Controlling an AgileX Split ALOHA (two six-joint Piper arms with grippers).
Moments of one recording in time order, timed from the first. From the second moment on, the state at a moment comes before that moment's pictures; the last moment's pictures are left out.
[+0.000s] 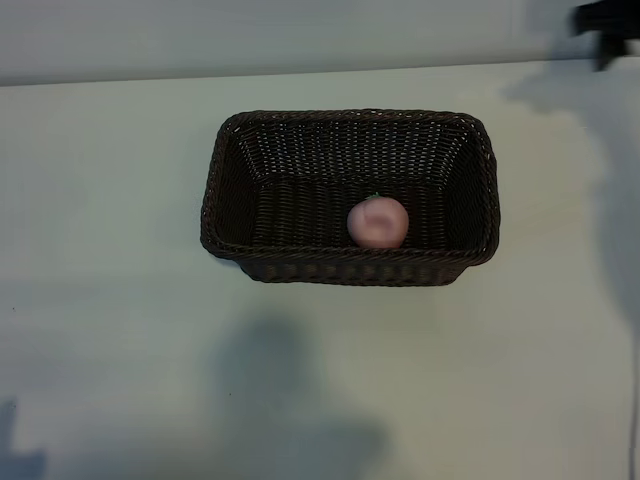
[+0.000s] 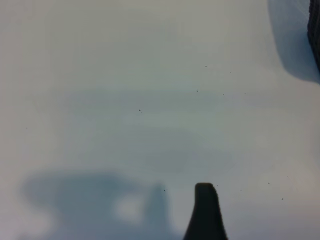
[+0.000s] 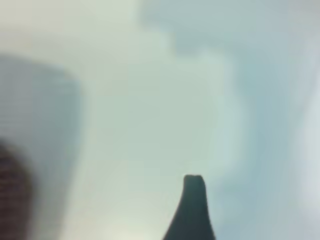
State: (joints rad) left arm -0.10 -0.01 -0.50 0.07 1.09 -0.10; right arm -0.13 1.92 -1.68 0.00 1.00 0.01
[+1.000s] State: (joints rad) left arm -0.10 -0.01 -0.50 0.07 1.09 -0.10; right arm -0.26 1.55 -1.68 0.11 1.19 -0.06
